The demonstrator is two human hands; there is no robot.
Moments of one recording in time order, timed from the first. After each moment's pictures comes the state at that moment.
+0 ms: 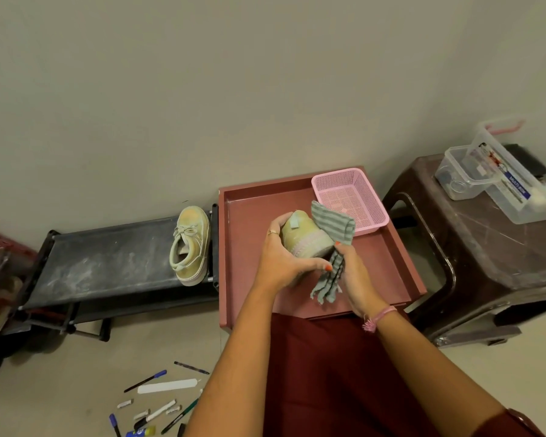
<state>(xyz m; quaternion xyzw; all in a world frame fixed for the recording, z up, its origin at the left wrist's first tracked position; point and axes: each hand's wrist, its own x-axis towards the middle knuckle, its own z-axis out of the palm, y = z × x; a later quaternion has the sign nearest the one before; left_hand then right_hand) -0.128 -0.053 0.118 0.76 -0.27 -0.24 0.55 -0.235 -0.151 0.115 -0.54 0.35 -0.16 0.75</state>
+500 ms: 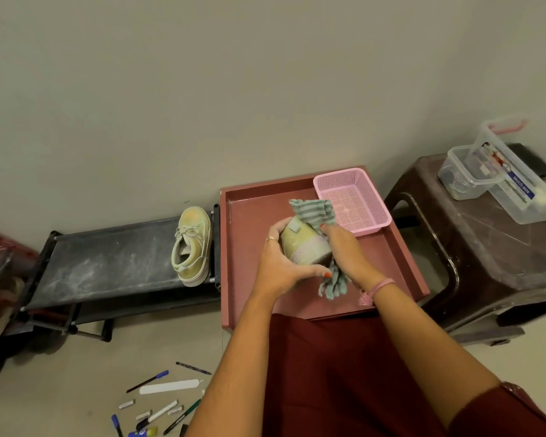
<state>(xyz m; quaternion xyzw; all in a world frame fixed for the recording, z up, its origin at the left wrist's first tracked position) -0.133 -0.045 0.121 0.74 -0.26 -0.25 0.57 -0.202 -0.174 0.127 -0.70 0.31 -0.10 0.63</state>
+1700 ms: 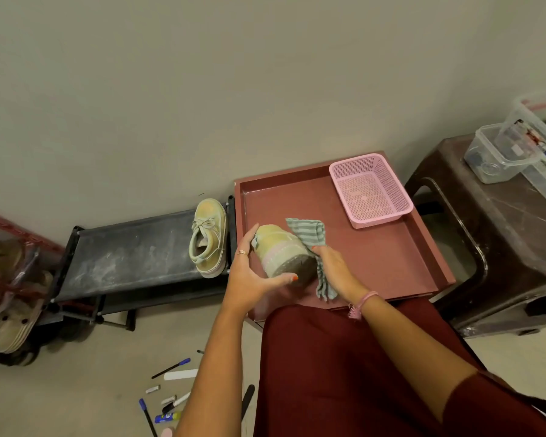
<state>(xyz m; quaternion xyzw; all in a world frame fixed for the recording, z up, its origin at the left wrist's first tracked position) -0.101 0.037 0.098 0.79 -0.24 -0.21 0.52 -0.193 -0.118 0.079 -0.65 0.33 -0.07 0.68</state>
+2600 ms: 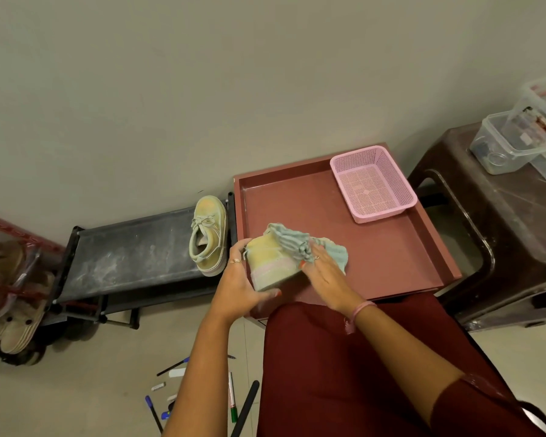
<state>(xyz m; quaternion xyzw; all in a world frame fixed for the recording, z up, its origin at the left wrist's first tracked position) -0.084 0.059 0.083 0.82 -0.31 -0.24 0.41 -0.205 -0.107 0.056 -0.82 0.20 -0.05 0.53</state>
